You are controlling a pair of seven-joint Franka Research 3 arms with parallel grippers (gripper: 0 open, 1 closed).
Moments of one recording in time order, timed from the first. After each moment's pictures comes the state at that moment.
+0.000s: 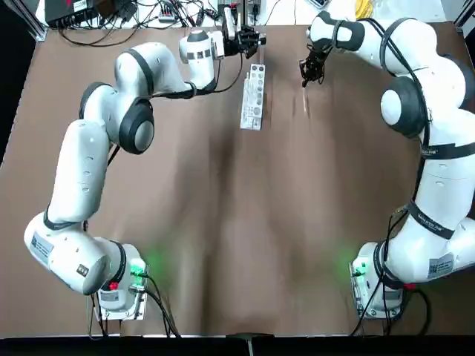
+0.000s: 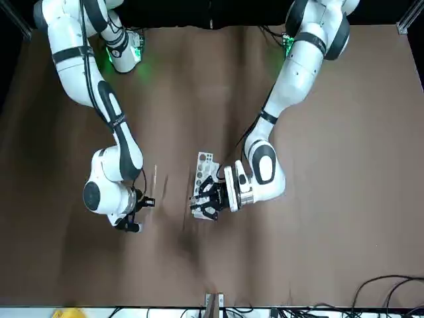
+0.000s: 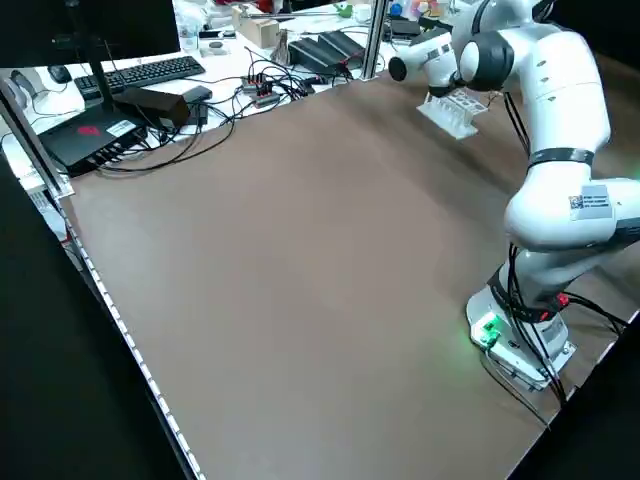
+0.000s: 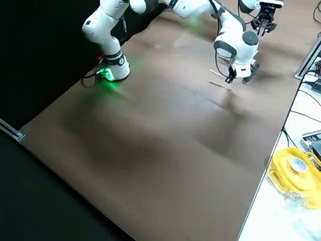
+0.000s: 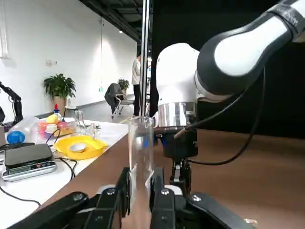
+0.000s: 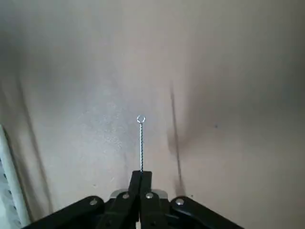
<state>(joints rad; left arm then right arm) -0.50 0.97 -0.07 -1.17 -1.93 2.21 2.21 0.23 0.79 0.03 -1.46 0.32 2.15 0.17</state>
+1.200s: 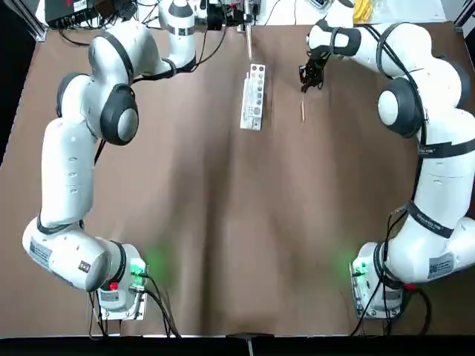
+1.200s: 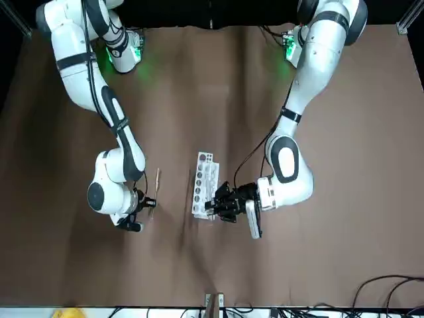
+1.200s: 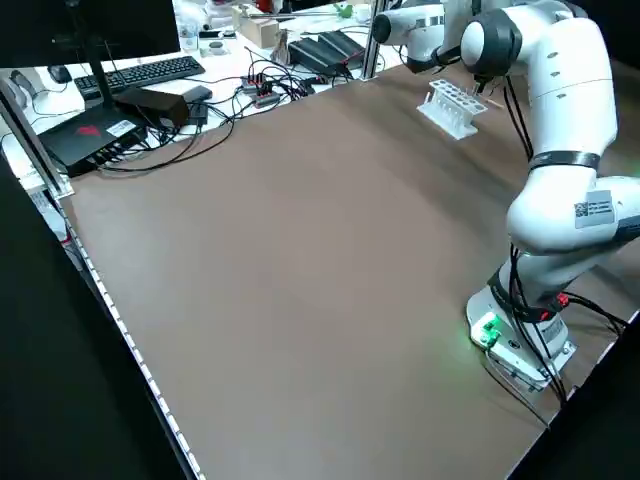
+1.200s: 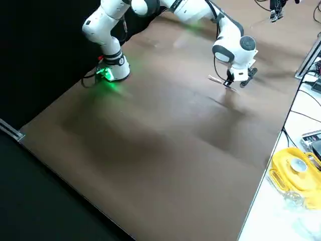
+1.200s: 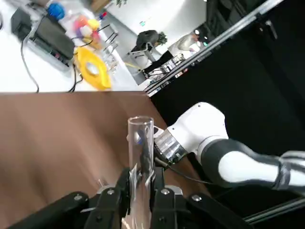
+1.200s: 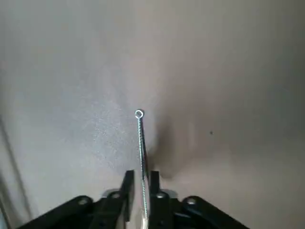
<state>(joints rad) -0.42 0.82 -0.06 -1.23 -1.63 2.22 1.03 0.23 0.82 0.02 -1.48 0.33 2.19 0.17</state>
